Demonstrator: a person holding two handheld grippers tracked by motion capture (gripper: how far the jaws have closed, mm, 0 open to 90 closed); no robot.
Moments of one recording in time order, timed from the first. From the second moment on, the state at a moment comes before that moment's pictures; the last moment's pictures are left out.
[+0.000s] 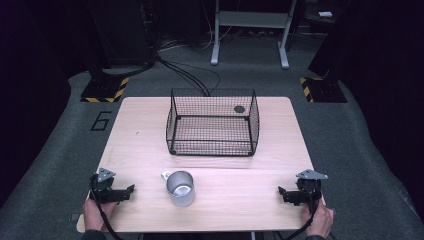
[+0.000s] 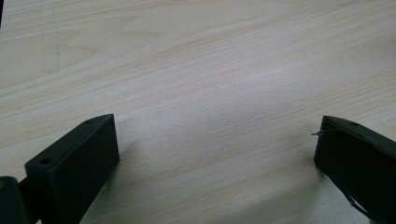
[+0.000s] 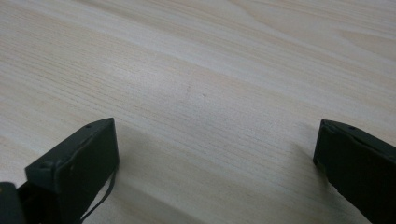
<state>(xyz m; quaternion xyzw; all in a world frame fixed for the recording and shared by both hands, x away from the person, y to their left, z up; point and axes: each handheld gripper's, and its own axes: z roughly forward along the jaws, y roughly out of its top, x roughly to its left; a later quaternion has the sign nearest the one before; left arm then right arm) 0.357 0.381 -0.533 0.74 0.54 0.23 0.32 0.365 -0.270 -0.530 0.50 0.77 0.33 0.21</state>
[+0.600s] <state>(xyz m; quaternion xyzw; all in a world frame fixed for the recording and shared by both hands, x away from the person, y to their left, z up) 0.358 0.382 -0.533 0.74 0.54 0.23 0.32 0.376 -0.271 -0.530 0.47 0.79 0.34 0.20</state>
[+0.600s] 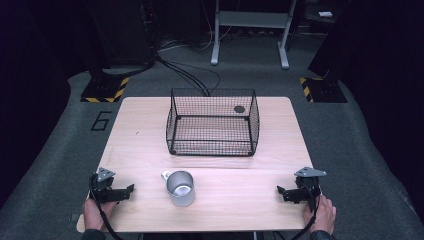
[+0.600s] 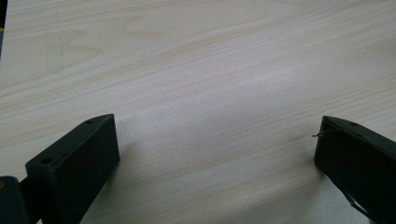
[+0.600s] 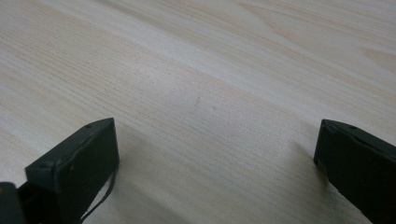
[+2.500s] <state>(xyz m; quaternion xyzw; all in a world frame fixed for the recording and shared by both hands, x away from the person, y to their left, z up) 0.312 0.288 -0.433 0.77 0.39 0.21 0.46 0.377 -0.271 -0.530 0.46 0.80 0.34 0.19</state>
